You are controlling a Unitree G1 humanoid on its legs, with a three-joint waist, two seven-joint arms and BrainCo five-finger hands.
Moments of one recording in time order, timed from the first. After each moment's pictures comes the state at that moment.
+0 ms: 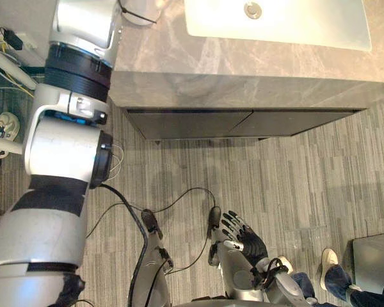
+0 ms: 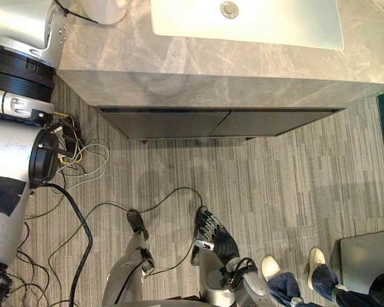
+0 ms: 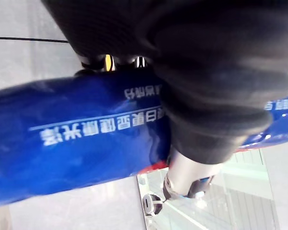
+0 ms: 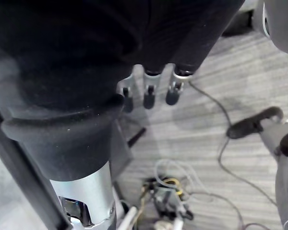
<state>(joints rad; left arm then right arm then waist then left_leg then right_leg) -1.61 0.47 -0.22 0.71 -0.09 -0.09 0.42 0.35 -0.19 0.29 0.10 0.54 -0.09 0.26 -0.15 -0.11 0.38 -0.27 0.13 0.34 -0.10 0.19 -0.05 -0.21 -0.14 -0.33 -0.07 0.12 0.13</state>
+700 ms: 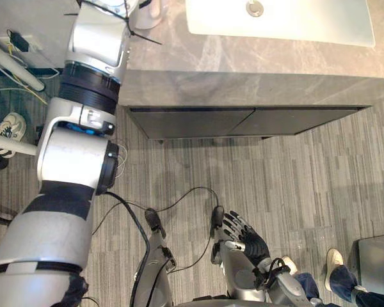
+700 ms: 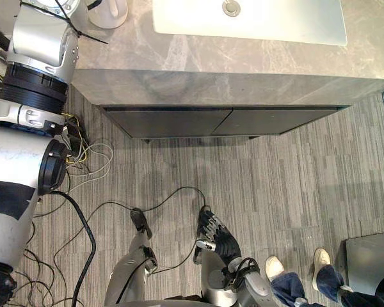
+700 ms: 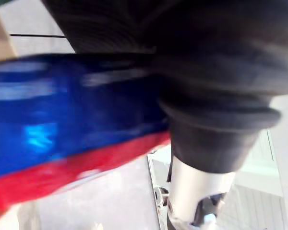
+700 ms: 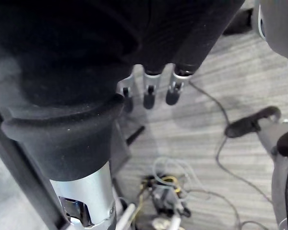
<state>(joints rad) -1.55 0.45 -0.21 0.70 -0.10 -0.12 0.40 0.35 -0.21 0.29 0.10 0.54 -0.10 0.26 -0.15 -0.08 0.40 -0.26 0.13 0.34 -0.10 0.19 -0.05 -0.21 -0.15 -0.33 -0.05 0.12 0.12</state>
